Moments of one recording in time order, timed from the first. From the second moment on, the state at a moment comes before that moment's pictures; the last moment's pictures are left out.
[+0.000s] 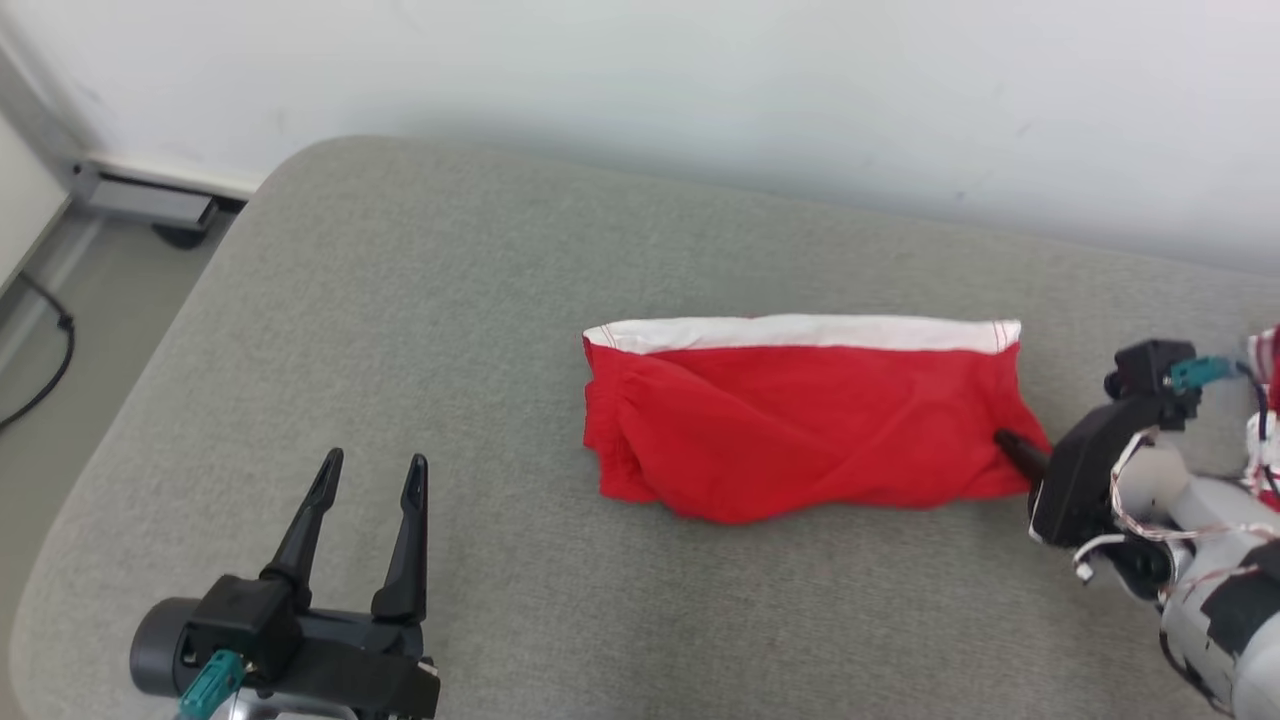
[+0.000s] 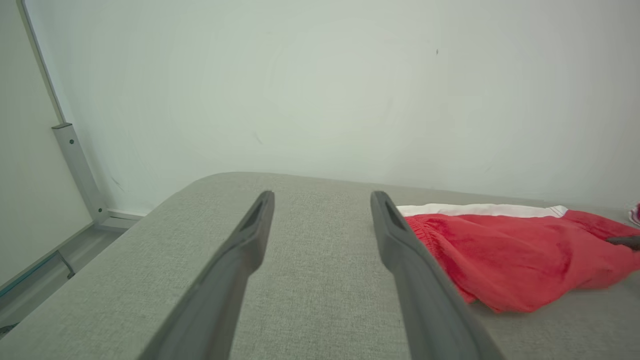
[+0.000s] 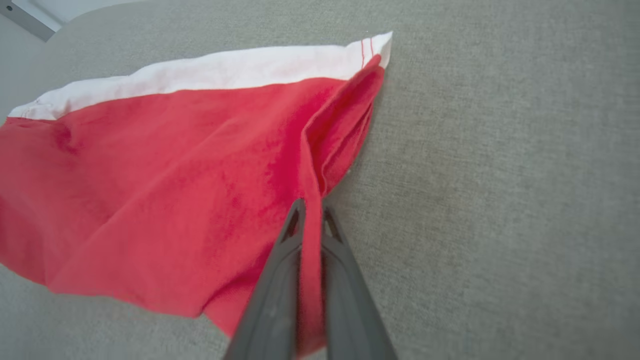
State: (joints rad) left arm -0.14 0.06 -0.18 0.17 -0.10 -0.07 -0.26; right arm -0.76 -0.42 0.90 0.93 1.27 0.13 0.15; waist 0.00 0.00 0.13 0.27
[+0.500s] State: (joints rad) left arm -0.09 0.06 -0.17 0.17 -0.10 -0.07 -0.26; right arm -0.60 -0.45 0.93 0.76 1.34 0.13 0.12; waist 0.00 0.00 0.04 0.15
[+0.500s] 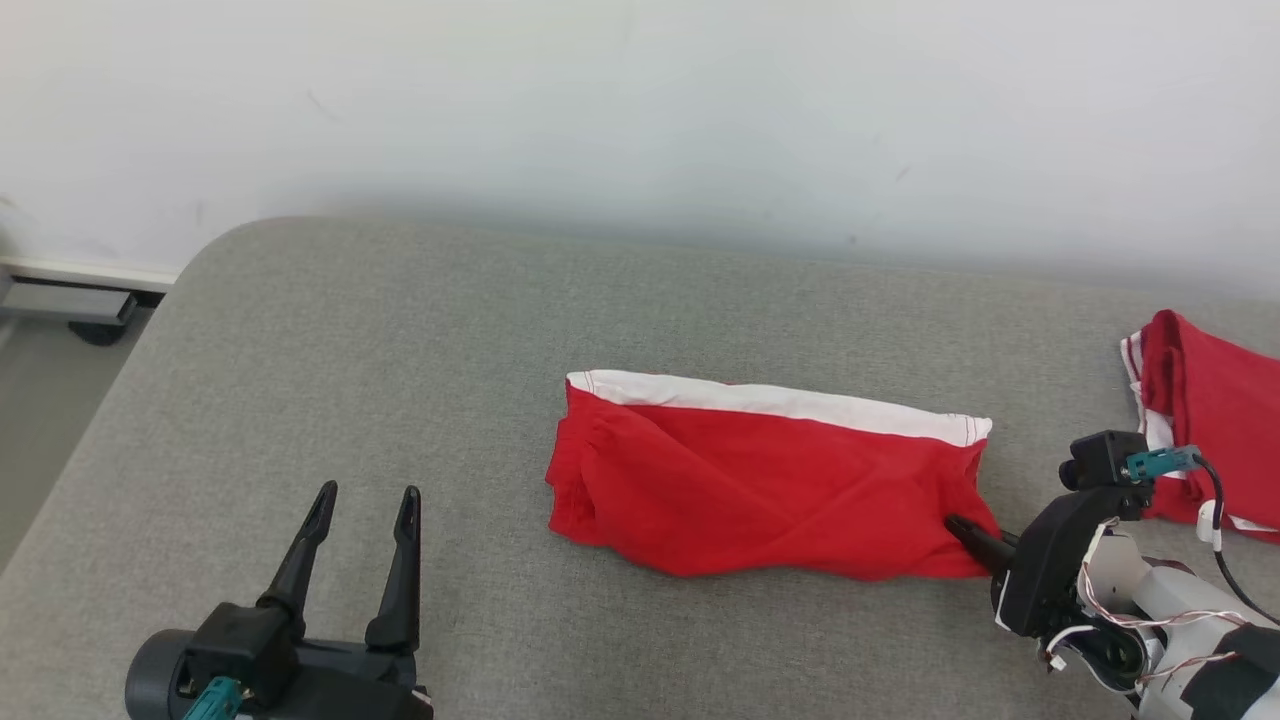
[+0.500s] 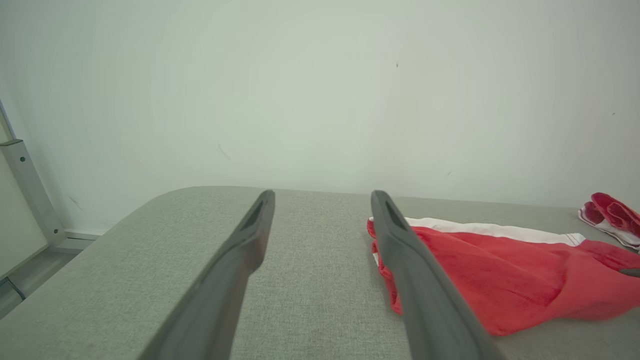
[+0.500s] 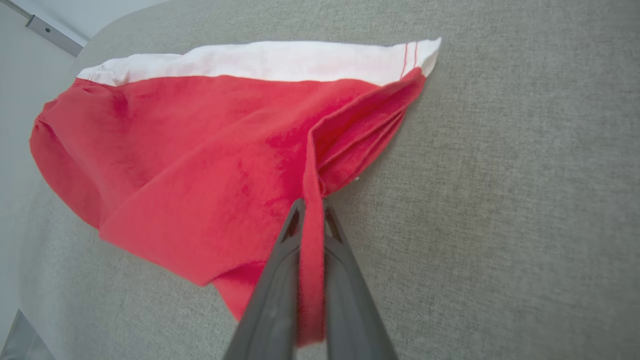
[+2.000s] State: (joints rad) left arm 0.01 0.10 -0.07 0.13 -0.10 -0.04 -0.26; right arm -0.19 -0.32 0.24 0.44 0.61 0.13 -0.26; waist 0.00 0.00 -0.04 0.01
